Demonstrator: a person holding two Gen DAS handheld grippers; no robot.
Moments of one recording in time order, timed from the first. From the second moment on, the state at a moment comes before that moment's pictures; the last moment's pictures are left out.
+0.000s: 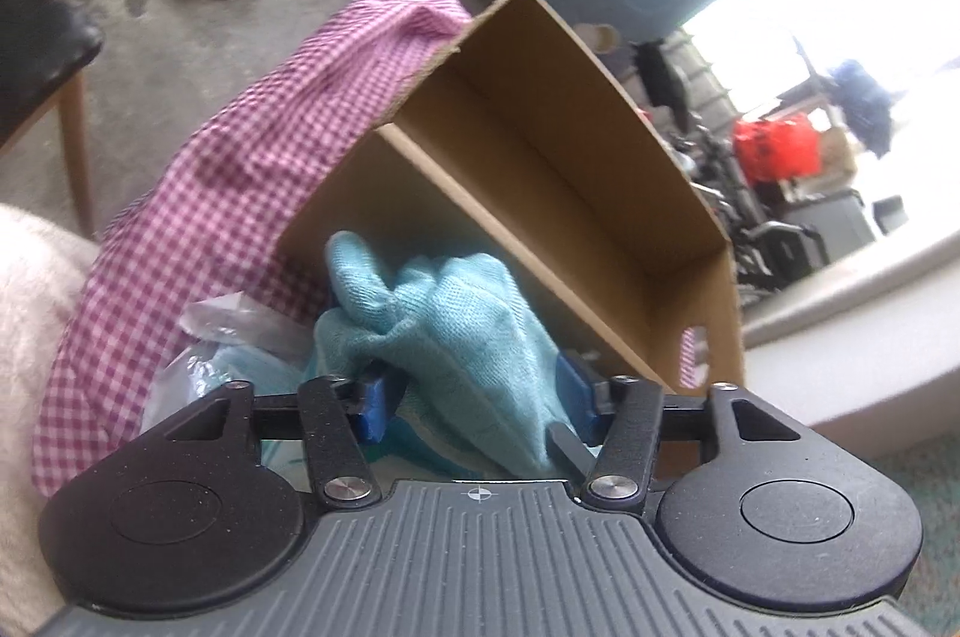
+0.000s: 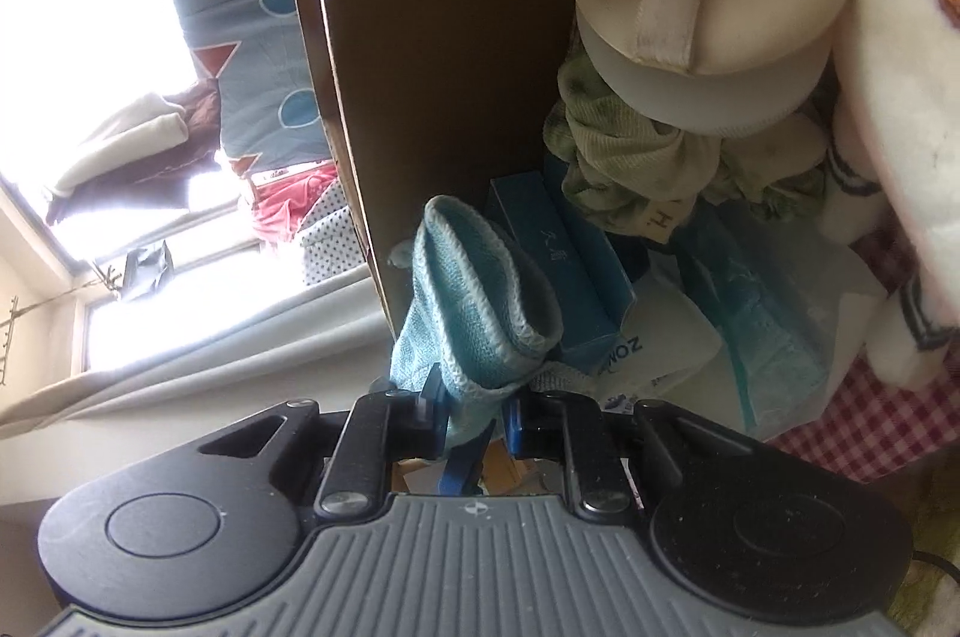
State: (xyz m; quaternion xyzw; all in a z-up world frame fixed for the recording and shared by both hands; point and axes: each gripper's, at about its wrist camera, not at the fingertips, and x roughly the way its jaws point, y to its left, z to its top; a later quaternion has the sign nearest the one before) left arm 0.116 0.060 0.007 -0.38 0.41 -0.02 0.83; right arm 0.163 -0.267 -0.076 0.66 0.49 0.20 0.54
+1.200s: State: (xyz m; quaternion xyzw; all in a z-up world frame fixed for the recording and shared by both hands) left arm 0.048 0.093 -0.019 -0.37 0.39 -0.11 0.84; right arm 0.129 -0.252 -0.016 0.50 0.49 0.20 0.69
